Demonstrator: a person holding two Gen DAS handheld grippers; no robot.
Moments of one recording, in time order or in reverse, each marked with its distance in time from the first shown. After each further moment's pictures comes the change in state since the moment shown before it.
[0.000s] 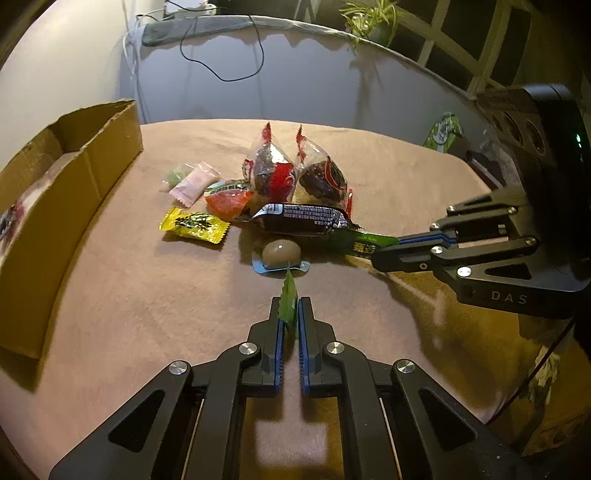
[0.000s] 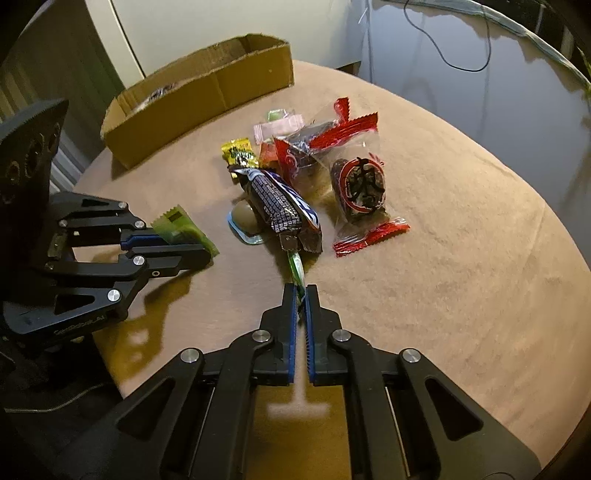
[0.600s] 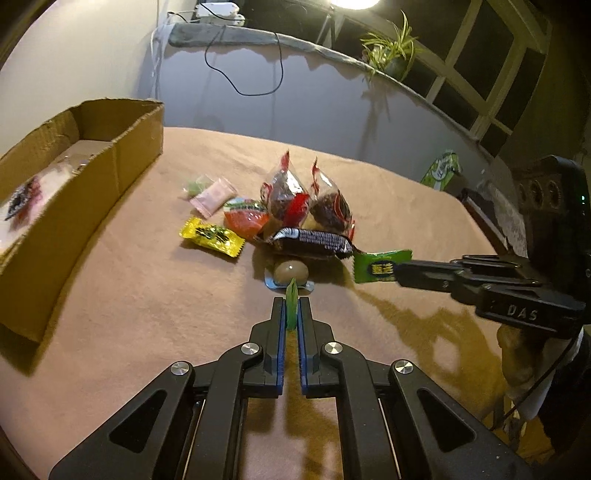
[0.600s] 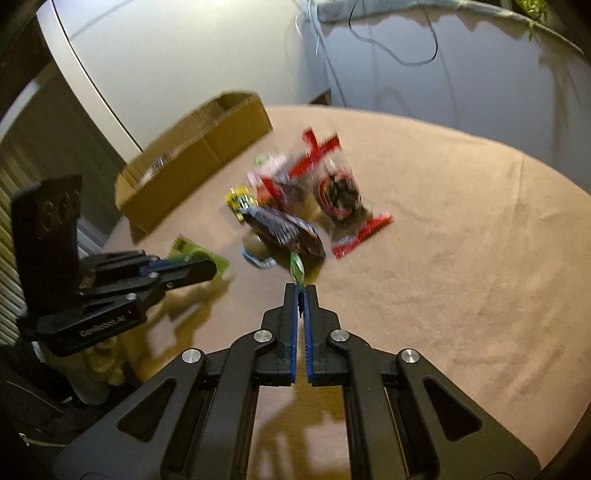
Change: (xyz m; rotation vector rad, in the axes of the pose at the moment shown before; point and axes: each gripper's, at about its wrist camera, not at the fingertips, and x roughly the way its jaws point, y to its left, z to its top) left arm -0.028 0.028 -0.003 -0.114 -0.078 -0.055; right arm -0.030 -0.012 -0.021 0.242 -0.191 0.079
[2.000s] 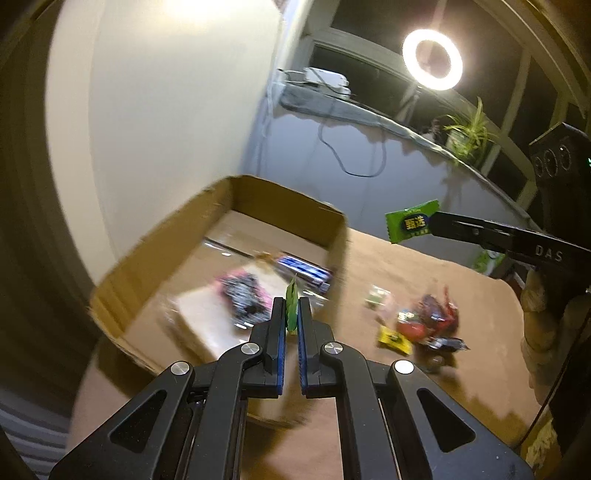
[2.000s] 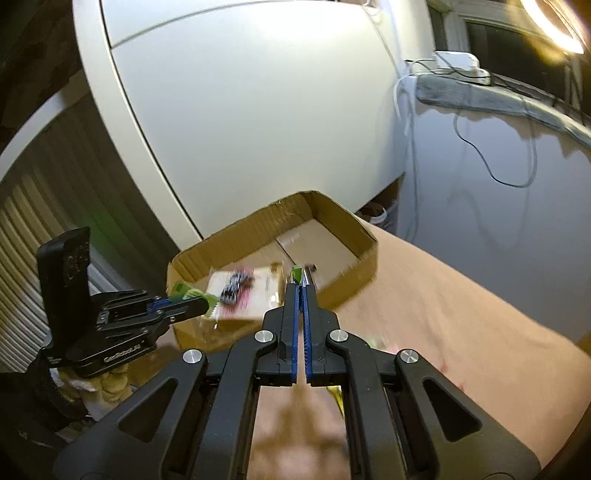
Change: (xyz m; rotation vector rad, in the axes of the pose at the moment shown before) left arm -0.083 0.140 0.055 -0.134 -0.201 0.201; right arm 0.048 0.127 0.168 -0.226 -0.115 0.088
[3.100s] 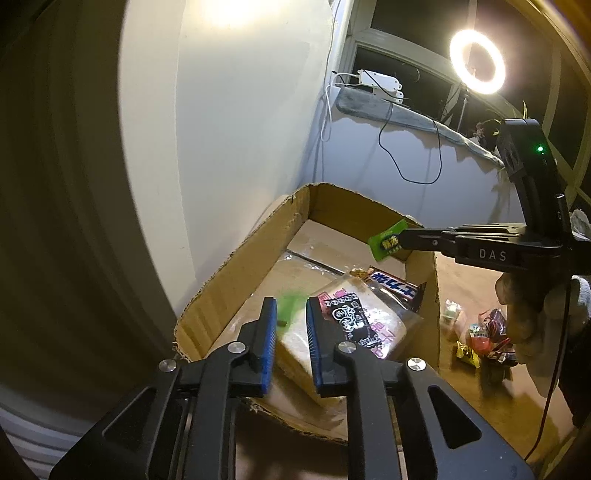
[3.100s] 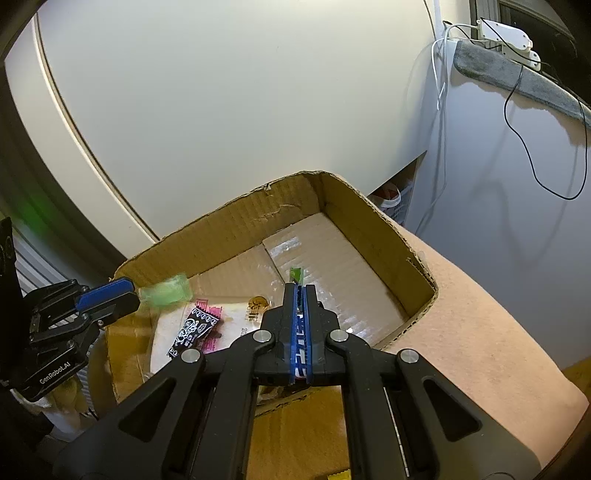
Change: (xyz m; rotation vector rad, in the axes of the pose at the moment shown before) left arm 0.007 0.042 0.007 -0.018 -0.010 0.165; right arm 0.118 0.002 0.033 -0.047 0.156 -0.023
